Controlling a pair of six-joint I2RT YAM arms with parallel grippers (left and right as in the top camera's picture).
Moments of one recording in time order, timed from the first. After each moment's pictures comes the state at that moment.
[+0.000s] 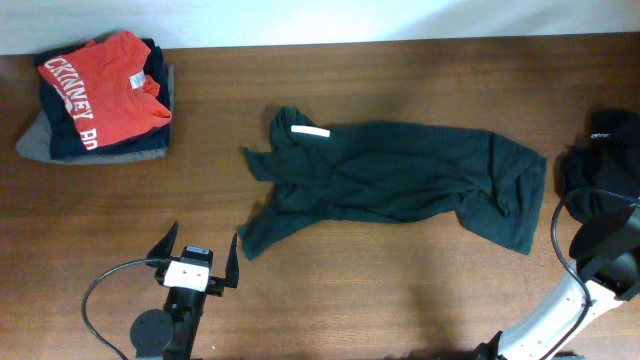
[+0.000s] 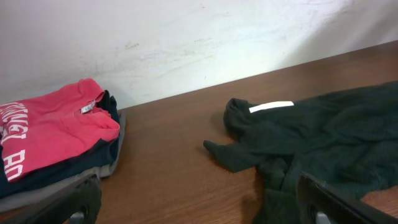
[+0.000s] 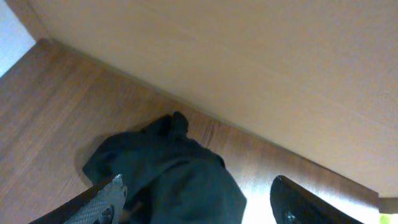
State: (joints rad) left arm 0.00 0.01 0.01 -0.06 0.18 0.18; right arm -0.59 2.16 2.42 -1.12 0.54 0.31
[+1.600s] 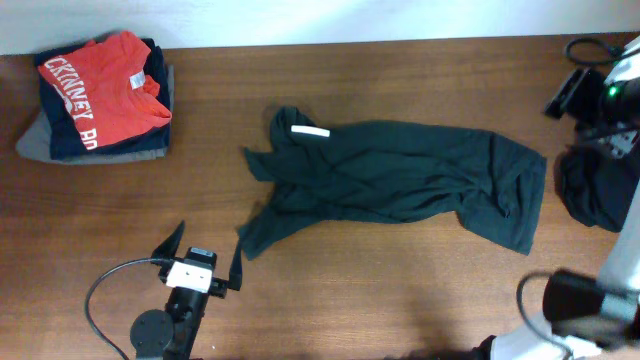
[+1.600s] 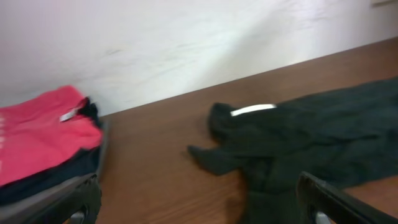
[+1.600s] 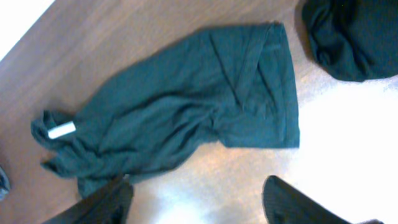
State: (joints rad) left arm 0.00 0.01 0.01 -0.05 0.28 0.18; right arm -0.32 1.75 2.23 -1.69 -0.17 0.31
